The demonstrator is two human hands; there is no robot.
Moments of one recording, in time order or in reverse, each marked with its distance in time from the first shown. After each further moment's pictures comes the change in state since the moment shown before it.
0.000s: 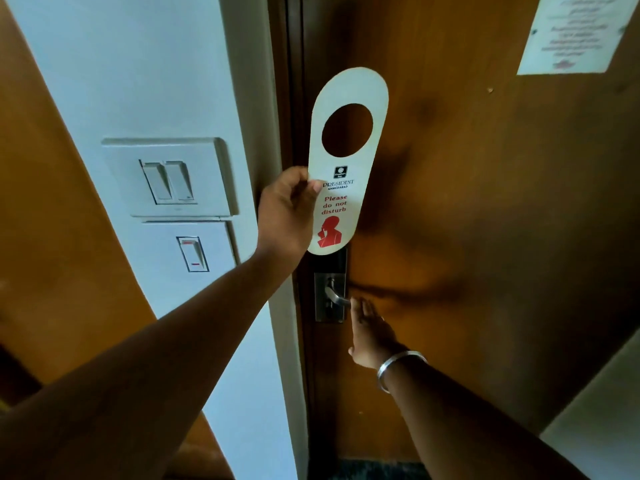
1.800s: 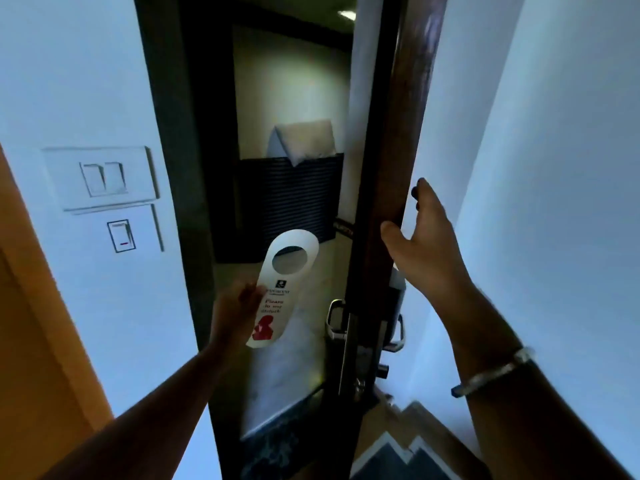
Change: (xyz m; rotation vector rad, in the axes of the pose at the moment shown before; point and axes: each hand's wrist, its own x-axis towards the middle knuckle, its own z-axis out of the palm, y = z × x) left_hand -0.221 -0.020 -0.063 -0.080 -0.521 -0.074; right_hand -0.418 -0.133 -0.188 0.360 1.085 0.364
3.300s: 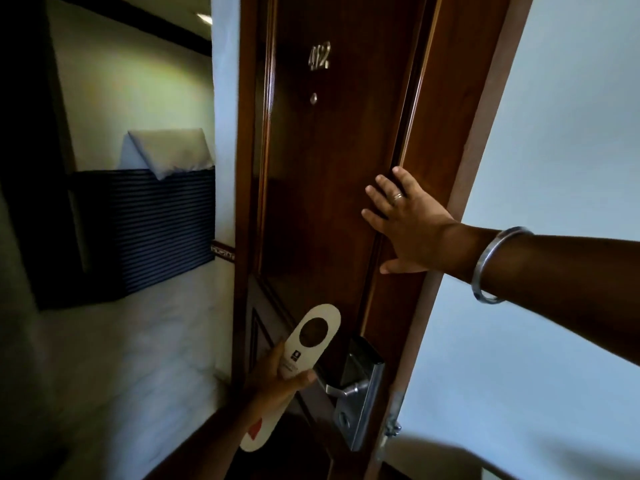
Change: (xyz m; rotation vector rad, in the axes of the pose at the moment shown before) left_hand -0.010 0.047 0.257 -0.173 -0.815 -0.090; right_hand 0.118 0.083 -0.166 -2.110 -0.544 -0.357
